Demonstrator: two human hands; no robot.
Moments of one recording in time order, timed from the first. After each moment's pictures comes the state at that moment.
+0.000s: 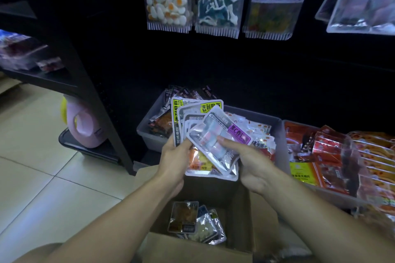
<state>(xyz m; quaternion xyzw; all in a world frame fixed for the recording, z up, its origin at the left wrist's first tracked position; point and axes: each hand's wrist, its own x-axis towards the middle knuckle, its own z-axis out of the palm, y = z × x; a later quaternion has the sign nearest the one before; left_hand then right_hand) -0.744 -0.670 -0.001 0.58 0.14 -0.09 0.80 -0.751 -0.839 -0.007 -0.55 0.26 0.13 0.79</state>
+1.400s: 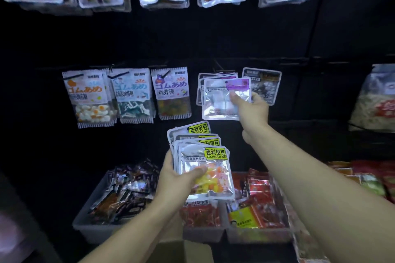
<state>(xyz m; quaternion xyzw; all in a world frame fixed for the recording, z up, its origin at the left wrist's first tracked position) -0.786 -0.818 0.144 0.66 -0.12 -0.12 0.73 -0.755 -1.026 0.239 -0.60 0.15 -0.36 0.70</state>
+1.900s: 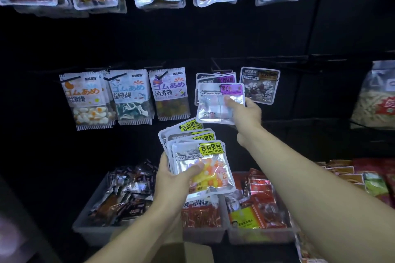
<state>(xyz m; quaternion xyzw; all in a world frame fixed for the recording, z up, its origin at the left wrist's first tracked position) -0.793 -0.825 0.150 0.62 -0.09 -0.09 0.77 -0.741 -1.028 0.225 -0.59 0.18 -0.31 0.72</state>
